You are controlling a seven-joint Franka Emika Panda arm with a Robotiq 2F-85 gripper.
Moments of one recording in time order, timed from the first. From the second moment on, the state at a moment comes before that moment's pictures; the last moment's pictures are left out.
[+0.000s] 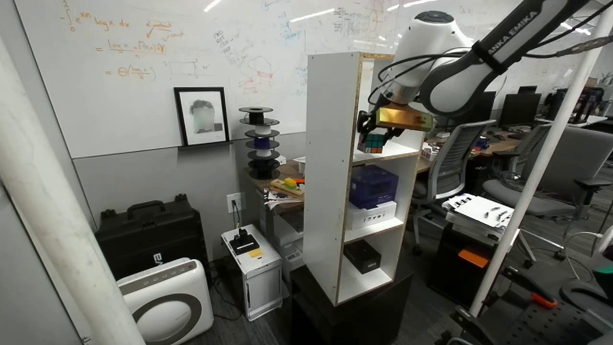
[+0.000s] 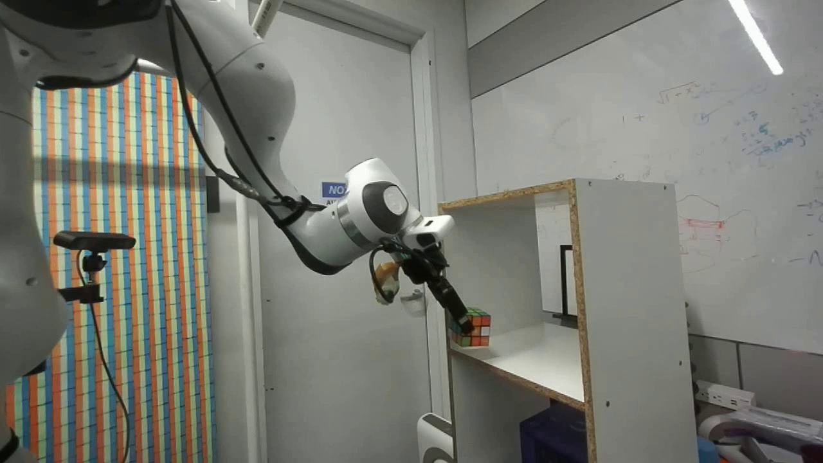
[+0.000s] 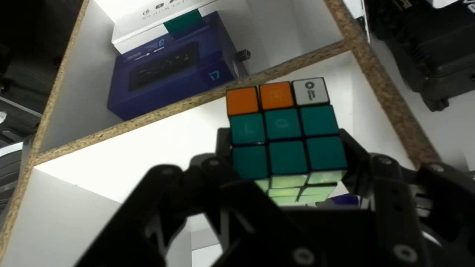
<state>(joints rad) -0.15 0.00 0.18 -2.36 -0.65 2.83 1.07</state>
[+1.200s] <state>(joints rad) -0.15 -0.40 0.19 -1.96 -0.29 2.26 0.88</state>
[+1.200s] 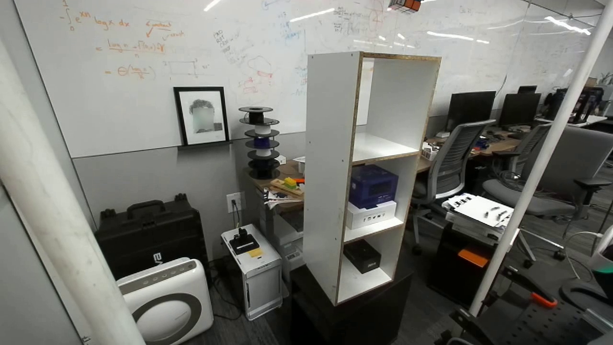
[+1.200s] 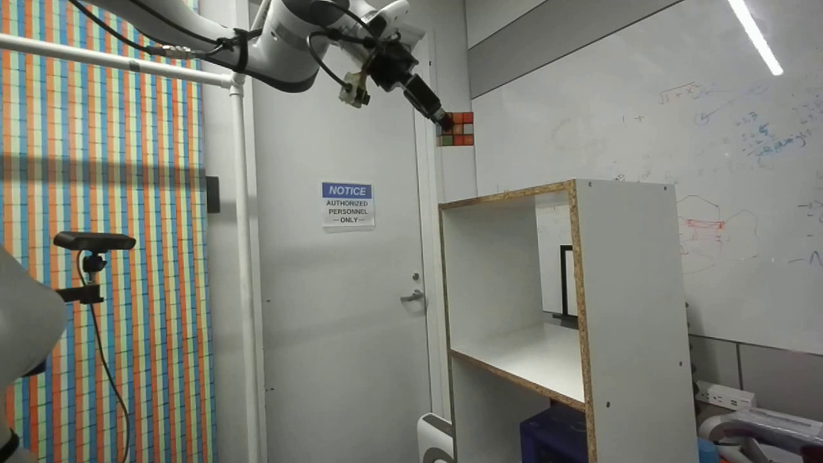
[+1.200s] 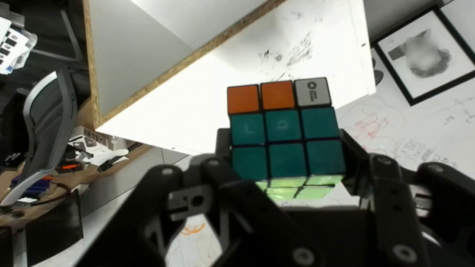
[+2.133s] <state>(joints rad) -0.03 0.14 0.07 -1.45 -0.37 2.17 0.91</state>
